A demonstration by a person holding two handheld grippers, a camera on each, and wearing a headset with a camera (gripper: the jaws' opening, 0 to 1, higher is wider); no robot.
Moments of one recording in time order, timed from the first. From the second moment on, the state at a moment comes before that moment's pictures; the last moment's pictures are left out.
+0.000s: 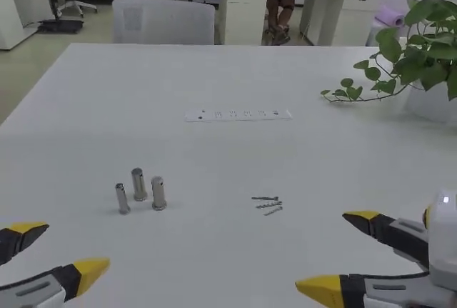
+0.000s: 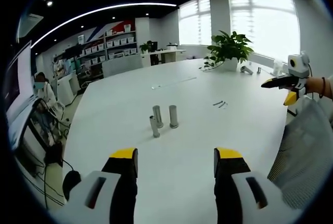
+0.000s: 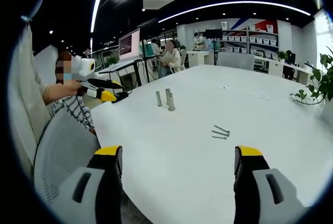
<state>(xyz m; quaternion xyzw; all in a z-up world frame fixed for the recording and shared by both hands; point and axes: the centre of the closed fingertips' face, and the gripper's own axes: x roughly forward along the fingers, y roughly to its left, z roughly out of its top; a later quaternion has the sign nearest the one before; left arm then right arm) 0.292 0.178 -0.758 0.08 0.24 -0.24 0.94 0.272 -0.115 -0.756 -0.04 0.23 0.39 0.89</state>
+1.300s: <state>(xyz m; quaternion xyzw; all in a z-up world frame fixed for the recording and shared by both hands) 0.386 0.177 -0.795 0.08 0.24 -0.23 0.94 0.282 -0.094 -0.755 -0.03 0.23 0.39 0.89</state>
